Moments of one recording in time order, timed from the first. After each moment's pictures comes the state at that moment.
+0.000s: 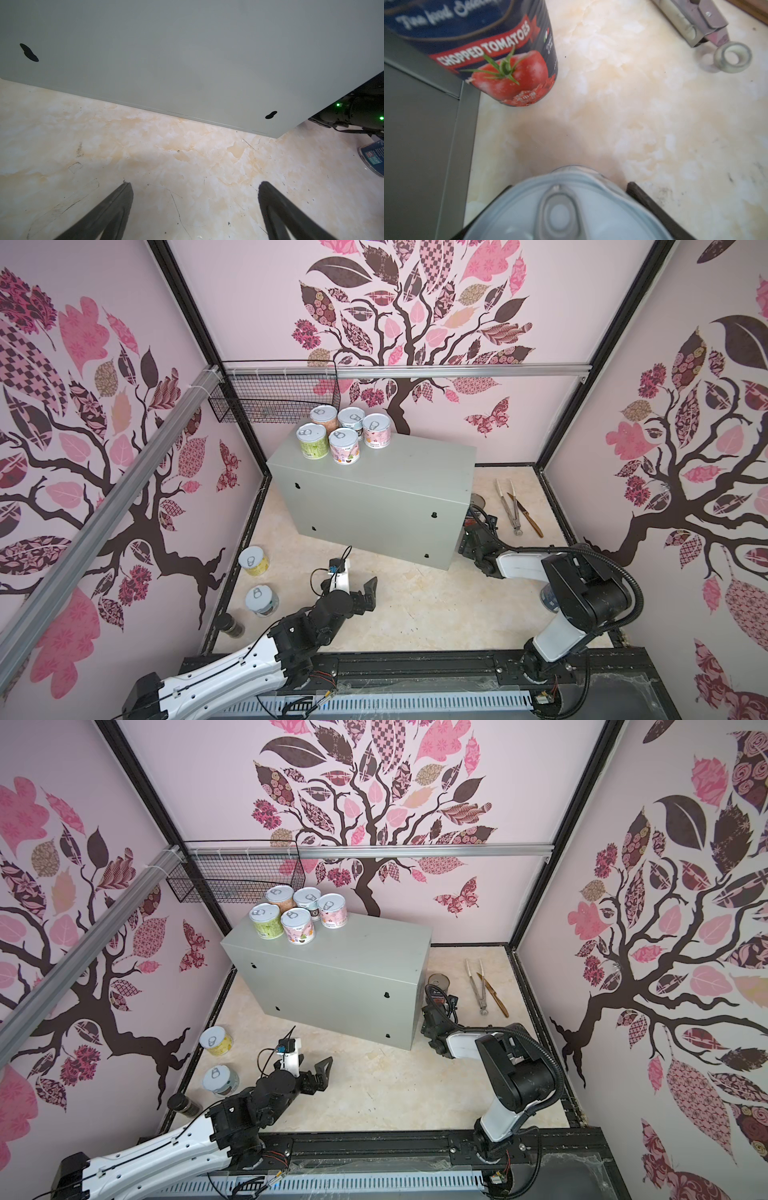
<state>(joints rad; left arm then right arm) -1.03 0.57 0.27 -0.21 -0.56 -0.61 0.39 1.66 0.65 0.12 0.43 0.63</state>
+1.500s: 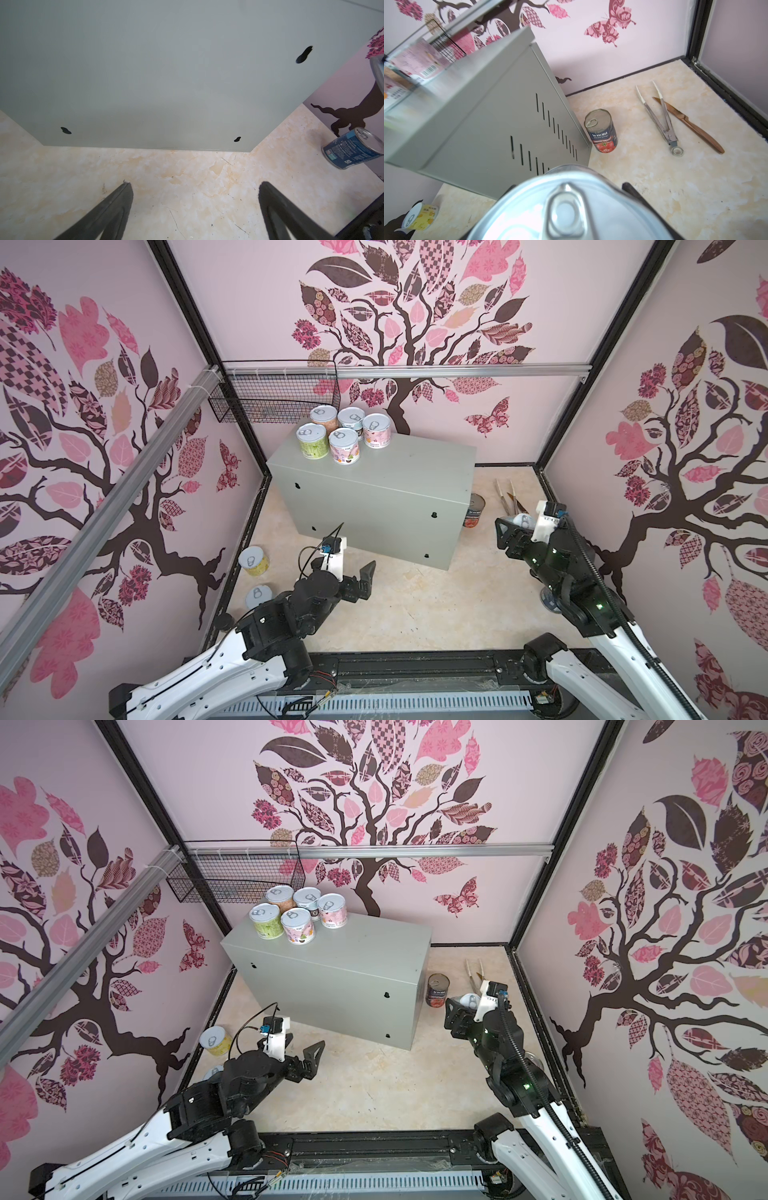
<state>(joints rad) -1.02 0.60 0.73 -0.57 -0.52 -0.44 0.39 0.63 0.83 -0.47 0.18 0.47</state>
